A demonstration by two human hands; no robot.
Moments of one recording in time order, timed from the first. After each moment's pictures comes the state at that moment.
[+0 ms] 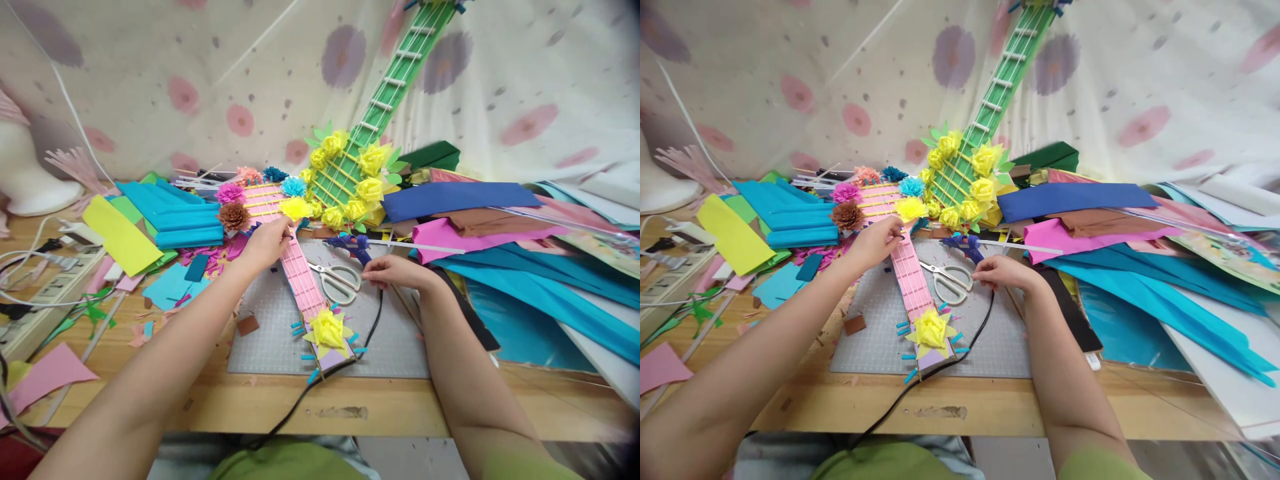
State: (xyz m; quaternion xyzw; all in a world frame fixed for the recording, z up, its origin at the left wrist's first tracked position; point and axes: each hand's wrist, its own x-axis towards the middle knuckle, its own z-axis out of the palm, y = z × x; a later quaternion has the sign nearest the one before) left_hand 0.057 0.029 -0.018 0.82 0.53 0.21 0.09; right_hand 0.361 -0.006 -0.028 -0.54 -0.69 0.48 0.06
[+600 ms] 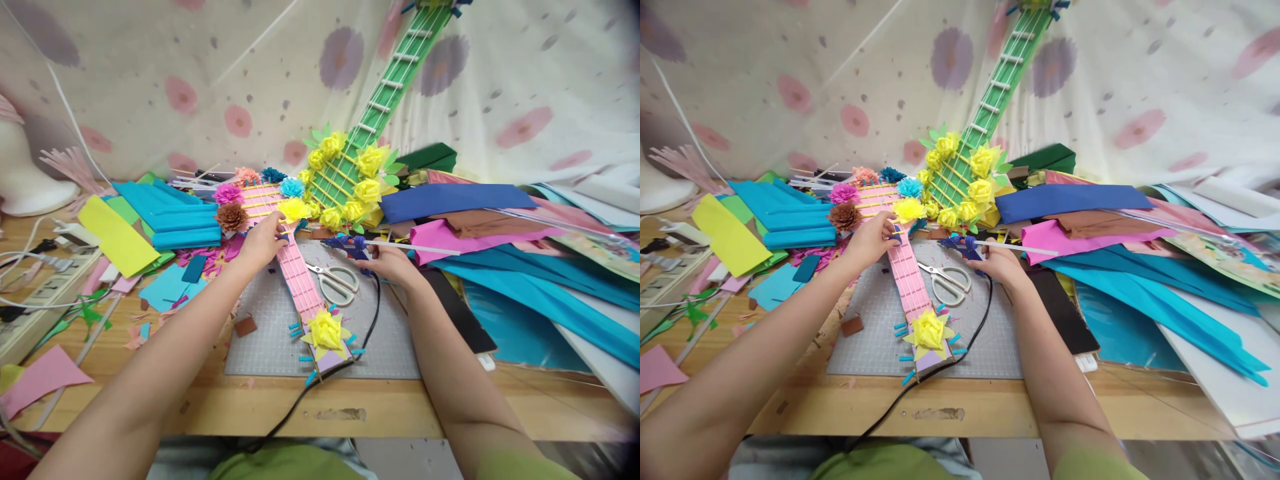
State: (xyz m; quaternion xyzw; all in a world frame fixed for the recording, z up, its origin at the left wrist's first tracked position) left_hand 0.058 0.031 -0.016 0.75 0.58 0.27 0.17; right_hand 0.355 0.010 -0.048 -0.69 -0.69 0.16 0.14
